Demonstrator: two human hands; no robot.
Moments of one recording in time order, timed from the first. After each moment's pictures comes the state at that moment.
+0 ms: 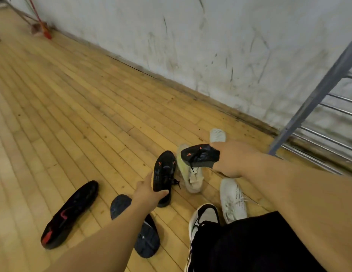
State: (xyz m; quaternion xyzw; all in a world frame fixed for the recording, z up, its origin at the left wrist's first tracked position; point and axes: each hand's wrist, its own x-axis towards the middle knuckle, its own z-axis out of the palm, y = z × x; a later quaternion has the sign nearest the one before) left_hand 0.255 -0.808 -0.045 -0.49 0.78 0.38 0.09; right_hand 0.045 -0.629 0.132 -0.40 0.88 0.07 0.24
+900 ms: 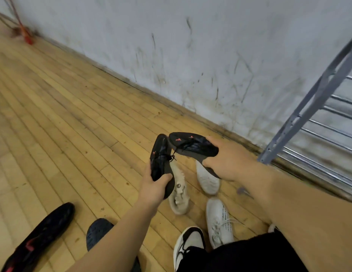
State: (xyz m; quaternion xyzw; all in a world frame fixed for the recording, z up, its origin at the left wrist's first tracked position) left_hand 0.167 -0.780 0.026 -0.42 0.59 0.67 -0.14; right_hand 0.023 -0.630 0.175 -0.30 0.92 -0.16 0.20
